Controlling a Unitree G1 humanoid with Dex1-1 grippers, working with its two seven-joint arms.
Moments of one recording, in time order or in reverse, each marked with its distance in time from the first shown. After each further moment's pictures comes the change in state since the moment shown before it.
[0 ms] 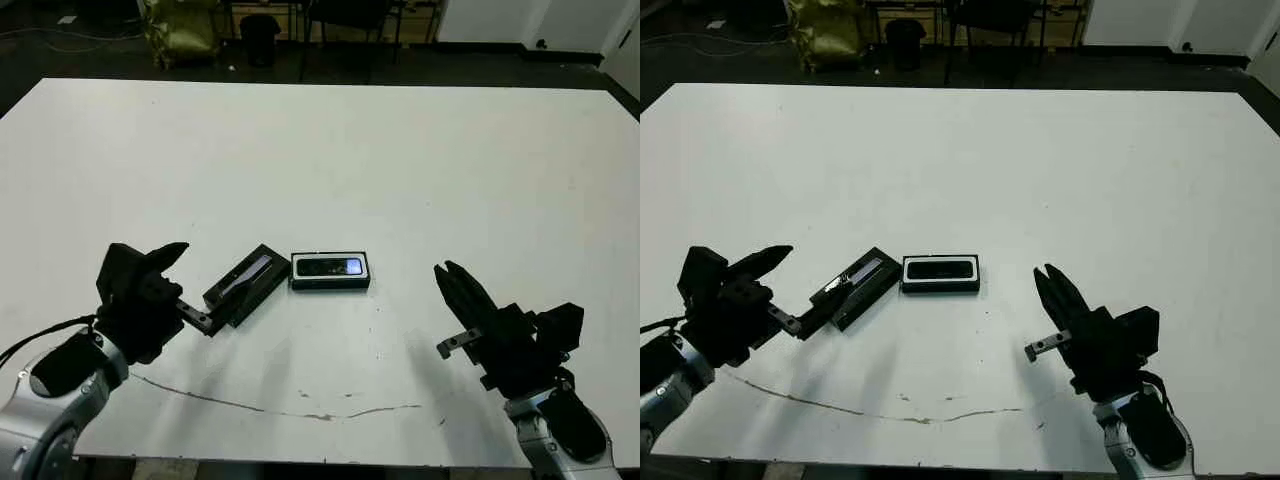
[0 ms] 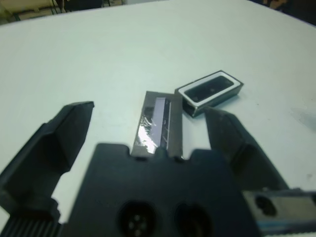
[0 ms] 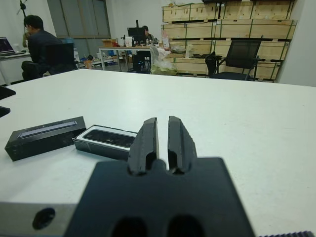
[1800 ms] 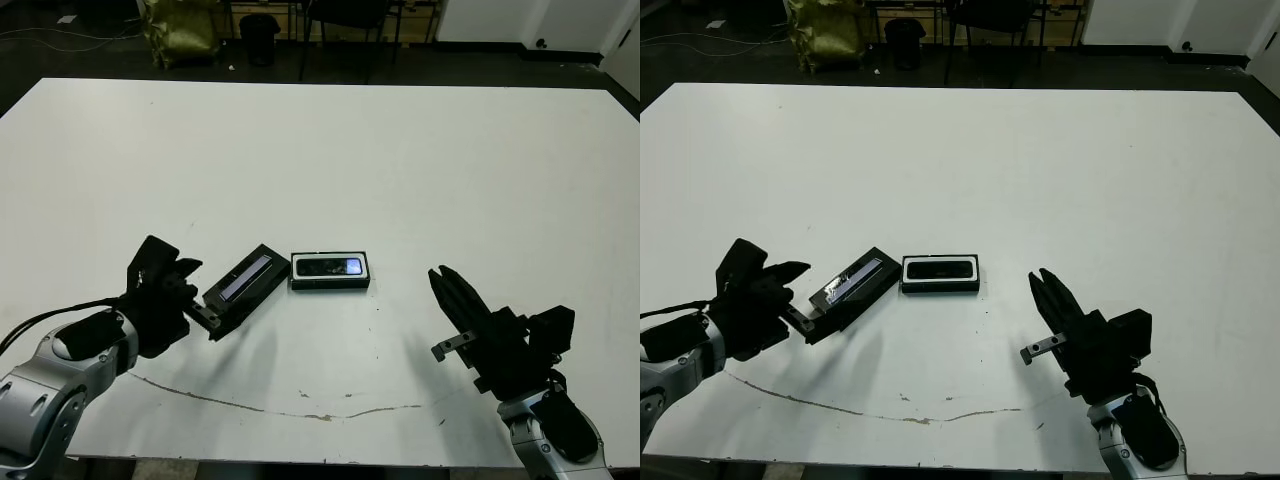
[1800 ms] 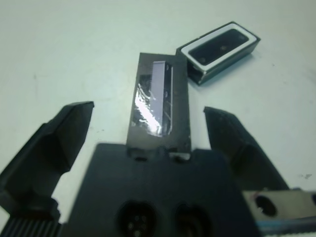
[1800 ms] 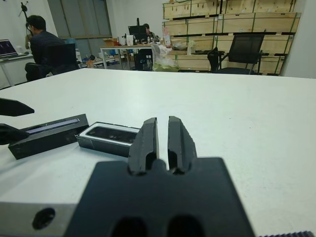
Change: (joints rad) left arm -0.112 0.083 -0.141 0.076 0.126 0.124 -0.017; right arm 0.004 0.006 0.017 0.022 0.005 -0.010 -0.005
